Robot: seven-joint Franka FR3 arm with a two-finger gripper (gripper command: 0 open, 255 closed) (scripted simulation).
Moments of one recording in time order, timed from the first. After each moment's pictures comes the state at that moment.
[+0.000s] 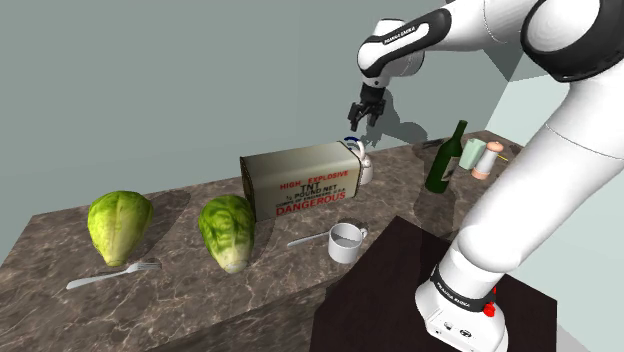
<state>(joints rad) -0.11 -0.13 -0.39 -2.17 -0.02 2.14 -0.24</state>
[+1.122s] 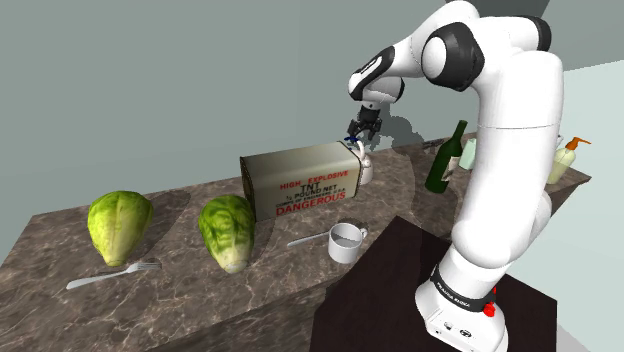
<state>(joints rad) -0.23 0.34 -0.43 -1.92 0.27 2.30 -0.40</state>
